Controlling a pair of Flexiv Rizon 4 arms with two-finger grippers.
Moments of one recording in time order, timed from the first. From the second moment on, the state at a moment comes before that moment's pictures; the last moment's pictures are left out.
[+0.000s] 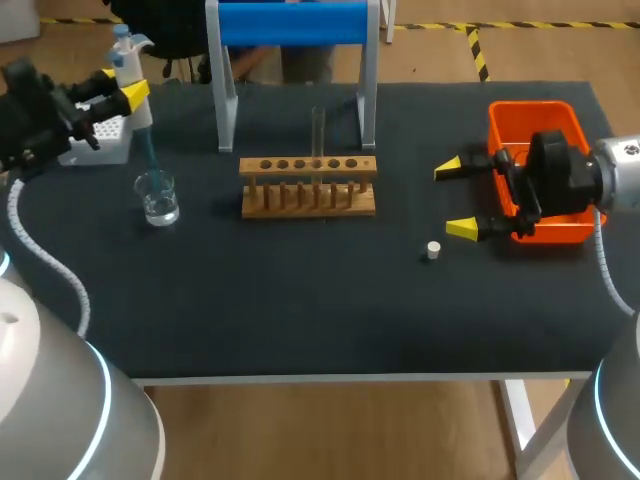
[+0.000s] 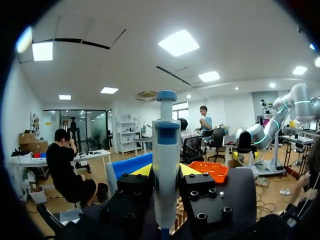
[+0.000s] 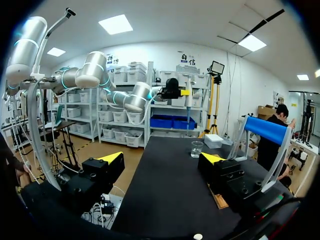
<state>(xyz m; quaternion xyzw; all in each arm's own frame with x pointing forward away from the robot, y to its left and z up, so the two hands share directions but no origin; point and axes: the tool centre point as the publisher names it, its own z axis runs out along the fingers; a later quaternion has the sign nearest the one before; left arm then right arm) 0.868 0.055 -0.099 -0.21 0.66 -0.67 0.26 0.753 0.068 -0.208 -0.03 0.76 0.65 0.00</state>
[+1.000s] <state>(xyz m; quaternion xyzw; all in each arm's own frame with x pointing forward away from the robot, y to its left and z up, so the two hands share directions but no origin) 0.921 0.080 -0.122 -0.20 0.66 -0.68 0.26 0.753 0.068 -0.208 -0.03 0.76 0.65 0.00</state>
